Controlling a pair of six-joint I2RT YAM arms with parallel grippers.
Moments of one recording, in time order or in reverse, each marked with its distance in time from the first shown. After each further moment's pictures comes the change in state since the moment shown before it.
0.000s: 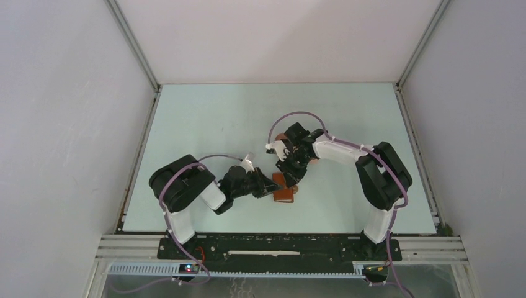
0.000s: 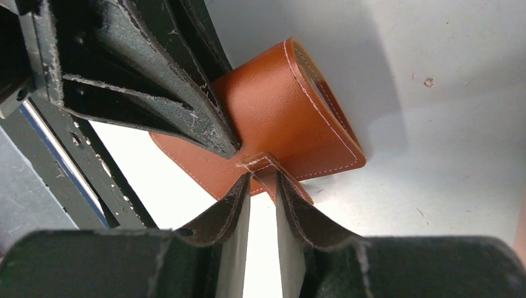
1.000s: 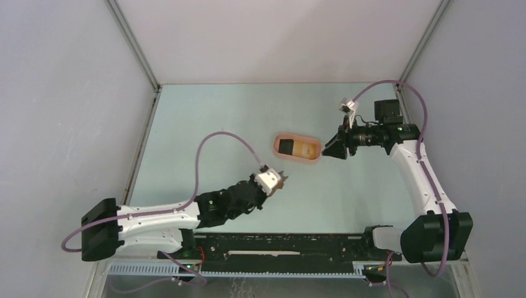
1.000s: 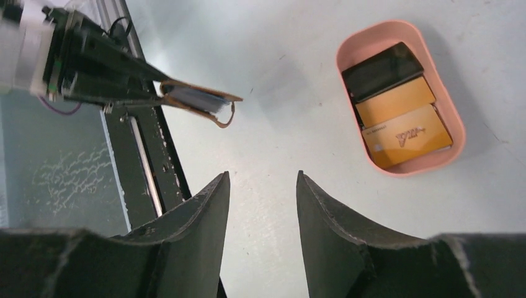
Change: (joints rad) left arm -0.445 -0.779 0.183 -0.996 -0.667 1.065; right arm -0.576 -0.569 -0.037 -0.134 -0.526 -0.142
